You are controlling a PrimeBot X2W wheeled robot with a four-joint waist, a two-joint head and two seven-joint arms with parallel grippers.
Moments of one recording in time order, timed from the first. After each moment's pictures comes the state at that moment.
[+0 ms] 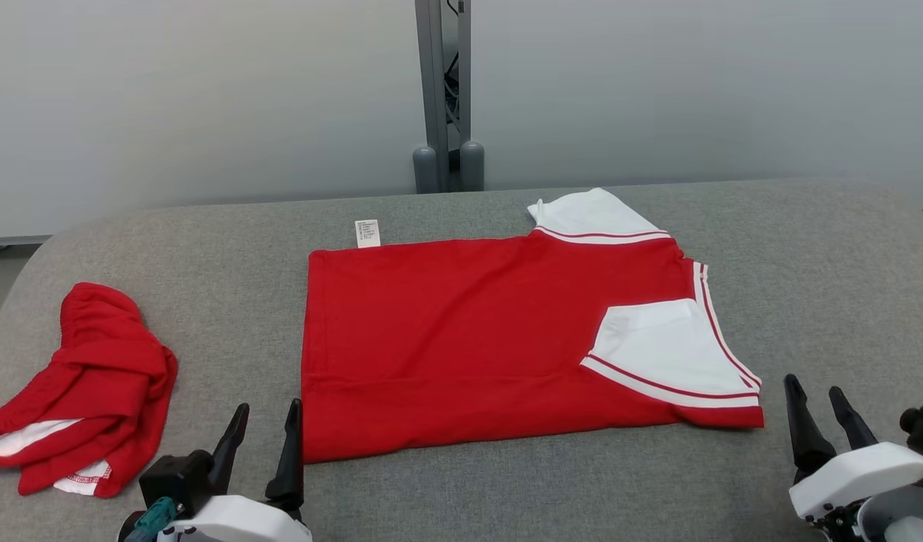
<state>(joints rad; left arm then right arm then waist) -0.08 0.05 -0.09 0.46 -0.33 -0.08 -0.26 -0.25 -0.26 0.22 0.69 0.76 0.13 -0.26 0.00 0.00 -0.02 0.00</state>
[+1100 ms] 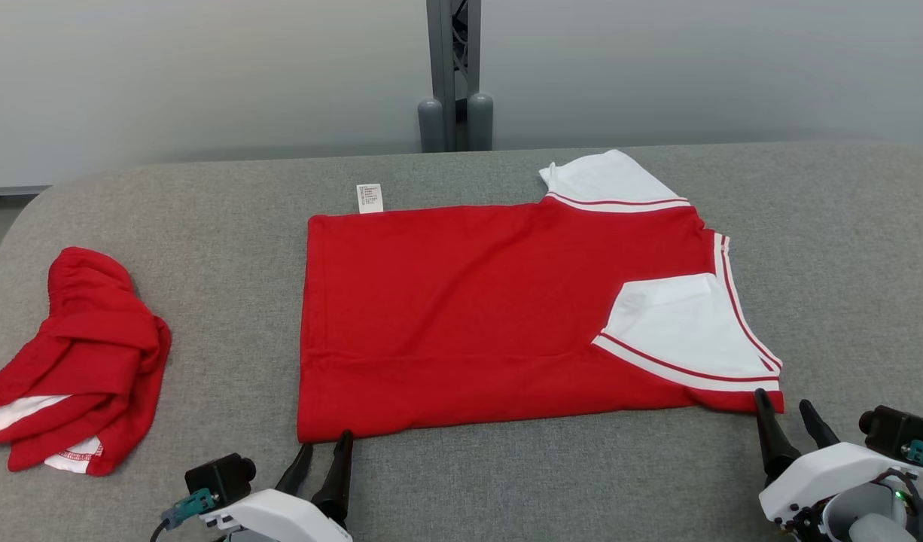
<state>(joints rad) -0.24 0.05 -0.37 0.85 -0.81 -0.13 -0.25 -0.30 -0.19 0.21 0.84 0.66 0.13 -0.26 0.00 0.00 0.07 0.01</state>
